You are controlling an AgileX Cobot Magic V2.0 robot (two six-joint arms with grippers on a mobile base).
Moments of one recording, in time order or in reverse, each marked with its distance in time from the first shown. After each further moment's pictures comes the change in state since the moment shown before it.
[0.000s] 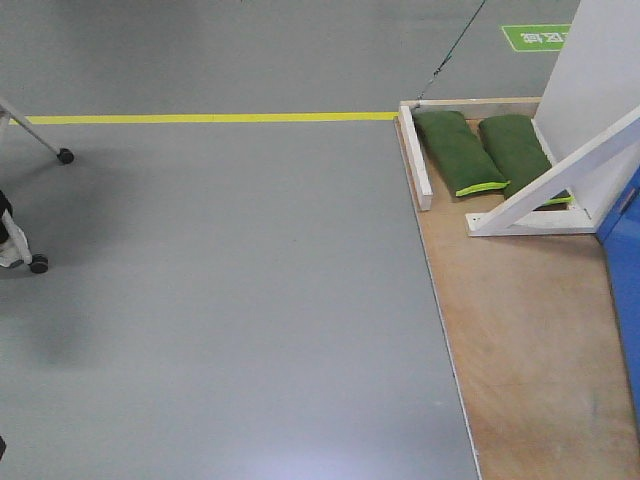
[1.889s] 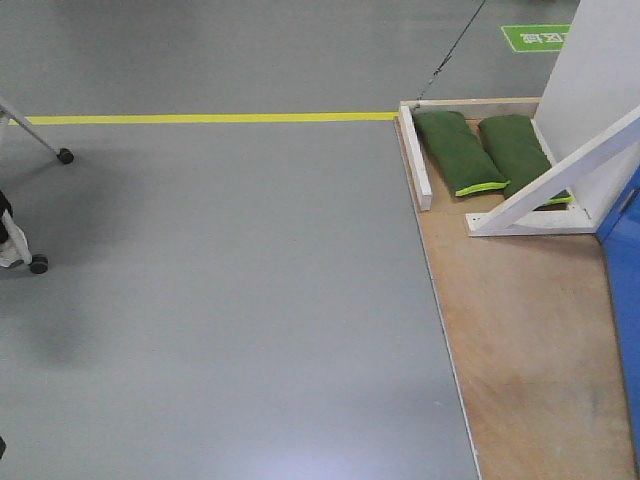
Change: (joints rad) left arm 0.000 0.000 0.000 0.000 0.000 0.000; right arm 0.195 0.064 -0.056 -0.206 0.171 -0.001
